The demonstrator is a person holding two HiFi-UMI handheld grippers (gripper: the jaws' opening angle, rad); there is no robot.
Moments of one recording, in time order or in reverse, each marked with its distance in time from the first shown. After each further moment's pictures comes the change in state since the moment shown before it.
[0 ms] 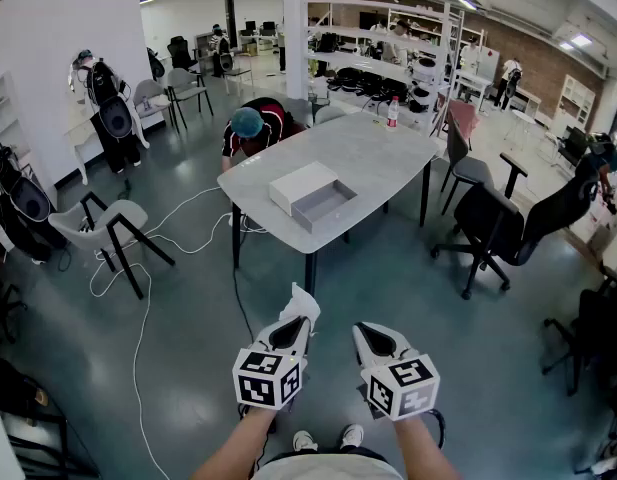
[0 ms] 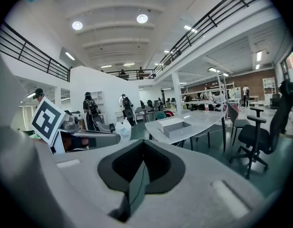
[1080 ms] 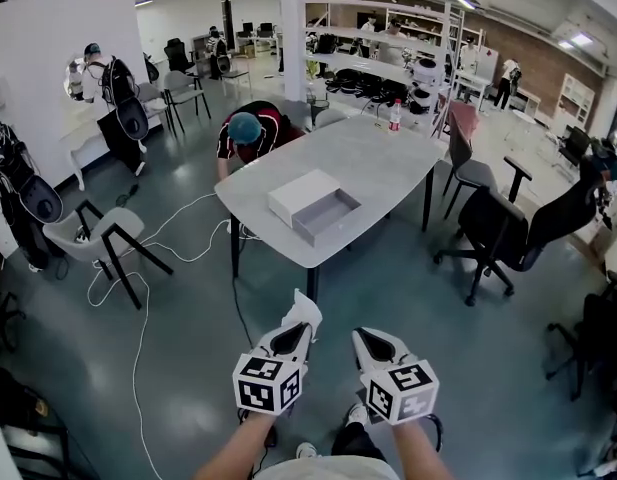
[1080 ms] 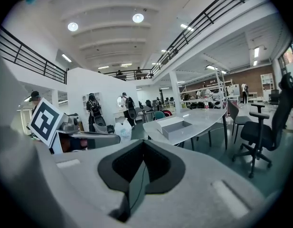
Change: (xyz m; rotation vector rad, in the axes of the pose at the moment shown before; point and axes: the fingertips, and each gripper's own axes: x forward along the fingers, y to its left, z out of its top) left arm 0.040 0.035 0.012 0.001 0.026 -0.025; right arm 0.053 -0.020 0.009 0.040 -0.004 -0.006
